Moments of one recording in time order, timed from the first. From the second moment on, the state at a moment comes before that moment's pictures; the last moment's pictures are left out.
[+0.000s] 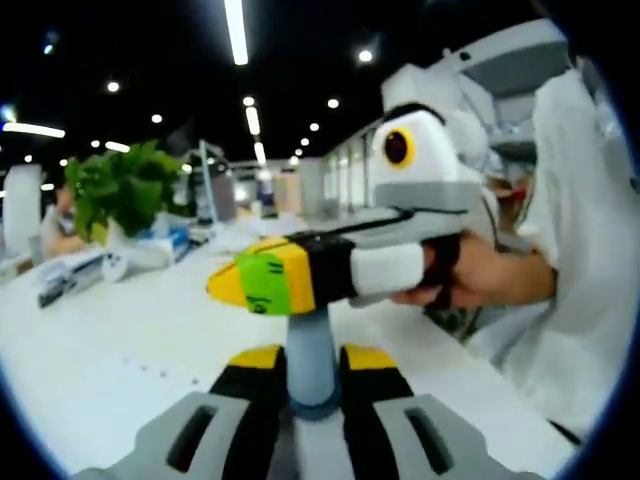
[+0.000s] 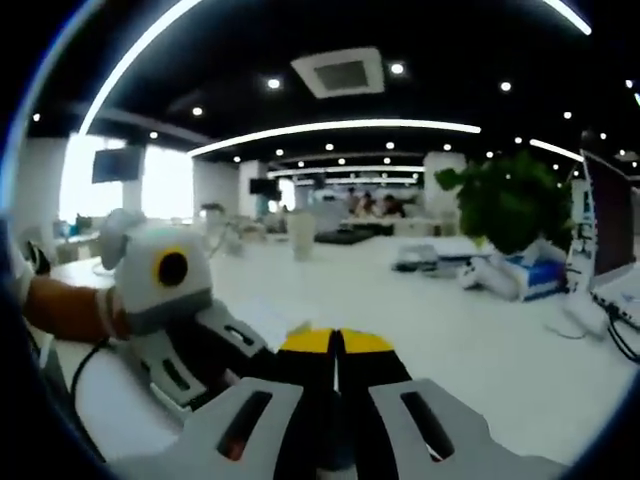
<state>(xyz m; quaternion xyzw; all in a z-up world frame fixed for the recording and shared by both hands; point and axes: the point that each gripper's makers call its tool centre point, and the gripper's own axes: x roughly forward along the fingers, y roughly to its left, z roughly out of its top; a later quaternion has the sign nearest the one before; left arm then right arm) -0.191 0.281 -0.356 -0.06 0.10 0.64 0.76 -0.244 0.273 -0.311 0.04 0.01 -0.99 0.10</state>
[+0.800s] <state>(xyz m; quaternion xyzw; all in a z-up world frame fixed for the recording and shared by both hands) -0.193 0.281 -0.356 -0.07 0.09 0.64 0.76 -0.245 0.292 -0.348 0.10 -0.10 -0.99 0.06</state>
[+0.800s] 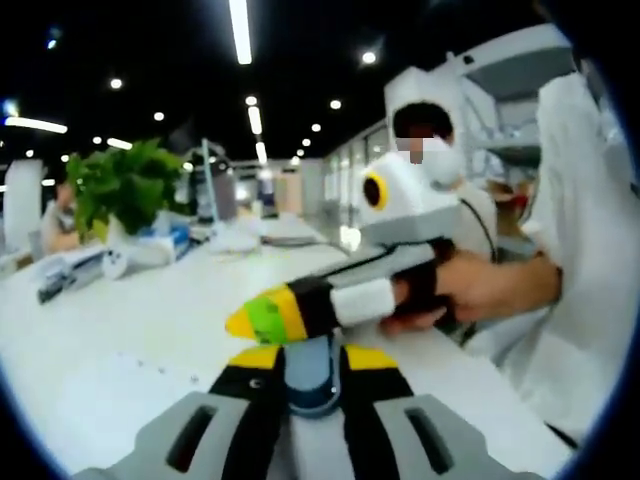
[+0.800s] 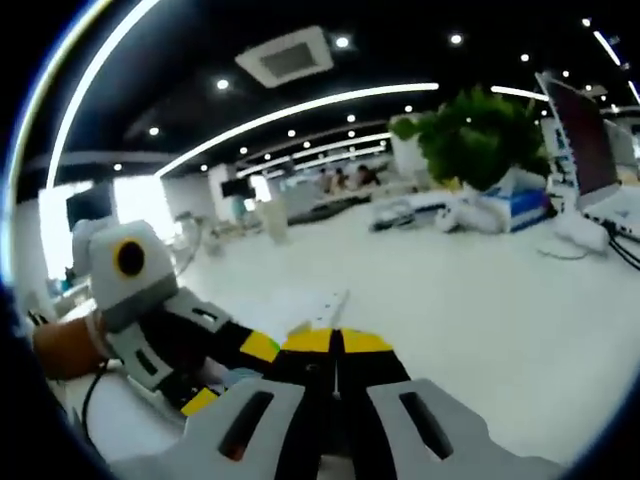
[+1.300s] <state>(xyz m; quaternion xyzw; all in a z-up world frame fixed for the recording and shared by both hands) -0.192 0.279 -0.359 -0.06 0.10 0.64 0.76 -0.238 0.261 -0.287 -0.03 0.01 -0.99 0.13</state>
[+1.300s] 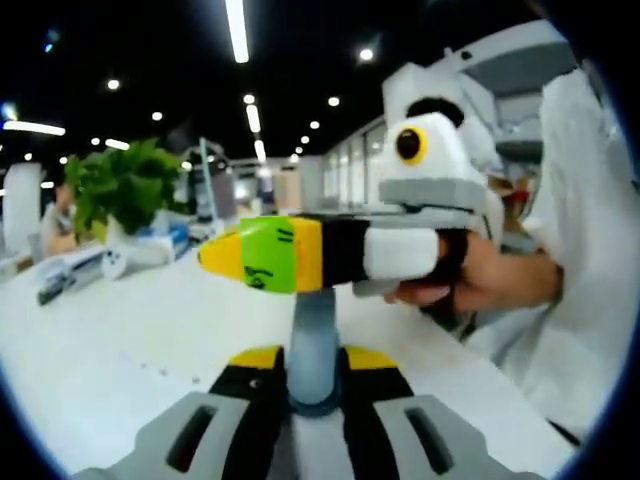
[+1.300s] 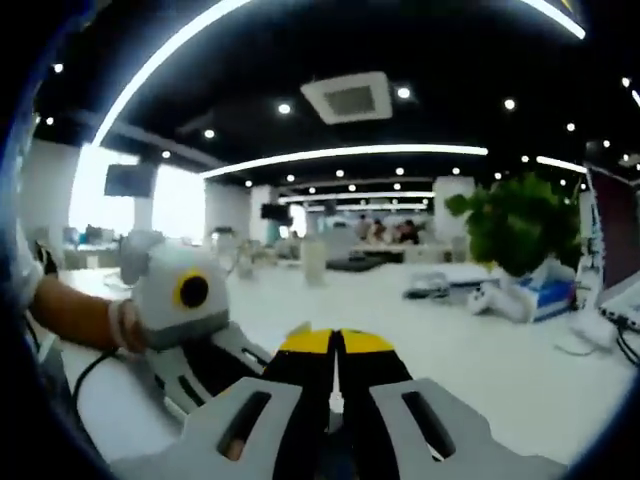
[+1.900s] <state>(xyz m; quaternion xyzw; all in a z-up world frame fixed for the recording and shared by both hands) -0.194 0.276 -0.347 -0.05 0.07 0.65 0.76 -0.213 0.309 -0.284 -0.03 0.00 -0.99 0.11</state>
